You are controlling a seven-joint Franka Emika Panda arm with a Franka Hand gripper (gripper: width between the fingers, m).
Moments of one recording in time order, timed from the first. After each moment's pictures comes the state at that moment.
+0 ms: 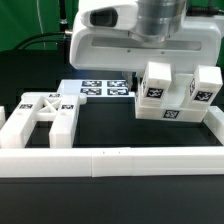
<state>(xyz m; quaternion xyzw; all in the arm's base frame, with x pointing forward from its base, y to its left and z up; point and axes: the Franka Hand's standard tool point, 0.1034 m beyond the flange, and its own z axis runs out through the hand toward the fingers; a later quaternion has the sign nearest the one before) 0.559 0.010 0.073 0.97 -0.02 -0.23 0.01</state>
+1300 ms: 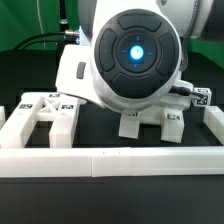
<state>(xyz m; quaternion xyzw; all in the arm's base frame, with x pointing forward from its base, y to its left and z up) 0.512 -0.007 0.043 0.84 -0.11 -0.53 0.02</state>
